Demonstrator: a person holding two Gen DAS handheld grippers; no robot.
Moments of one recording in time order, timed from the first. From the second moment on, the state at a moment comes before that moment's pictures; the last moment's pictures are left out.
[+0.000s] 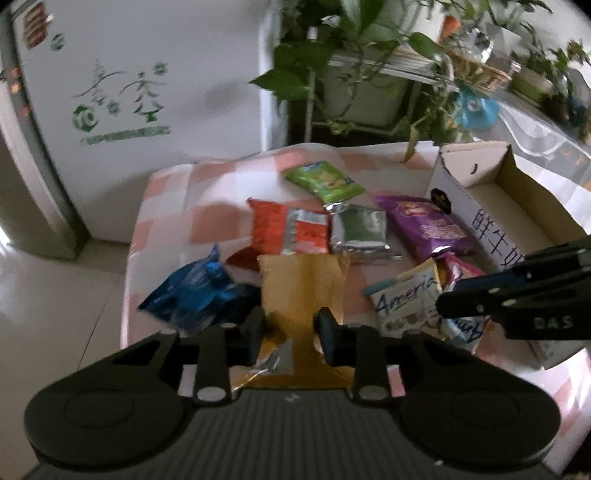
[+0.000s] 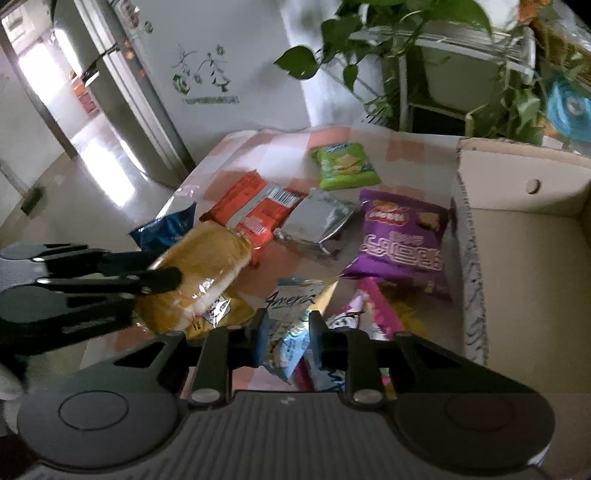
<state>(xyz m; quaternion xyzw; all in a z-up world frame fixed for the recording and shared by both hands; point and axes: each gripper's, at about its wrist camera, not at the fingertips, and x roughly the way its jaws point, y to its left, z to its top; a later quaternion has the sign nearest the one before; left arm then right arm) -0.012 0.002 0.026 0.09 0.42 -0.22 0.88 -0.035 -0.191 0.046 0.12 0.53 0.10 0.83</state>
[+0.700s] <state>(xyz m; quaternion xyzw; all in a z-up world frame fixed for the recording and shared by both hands) -0.003 0.001 0.011 0.12 0.39 -0.27 0.87 -0.010 -0.165 0.021 0.10 0.56 0.13 0.81</state>
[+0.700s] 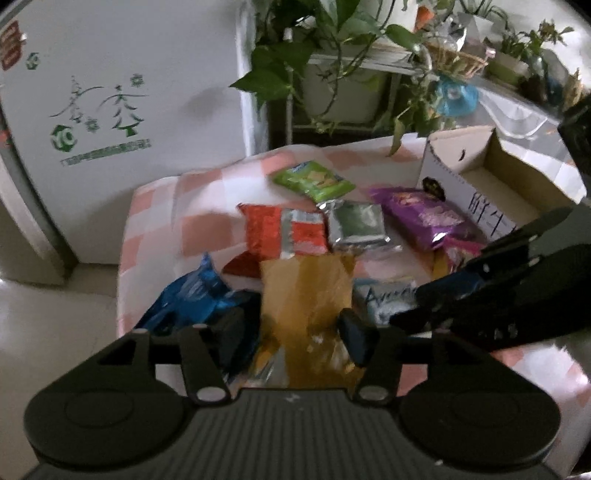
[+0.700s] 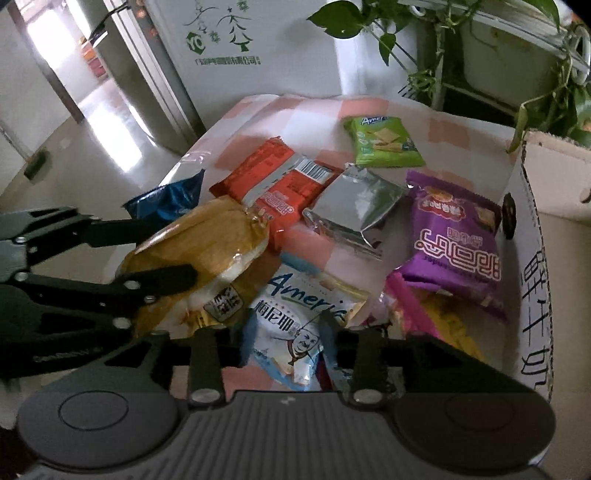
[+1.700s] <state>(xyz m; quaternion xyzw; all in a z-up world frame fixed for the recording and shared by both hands) -0.025 0.028 0.008 0.18 0.39 -0.25 0.87 0.004 -0.135 0.005 0.09 0.58 0.09 0.81</state>
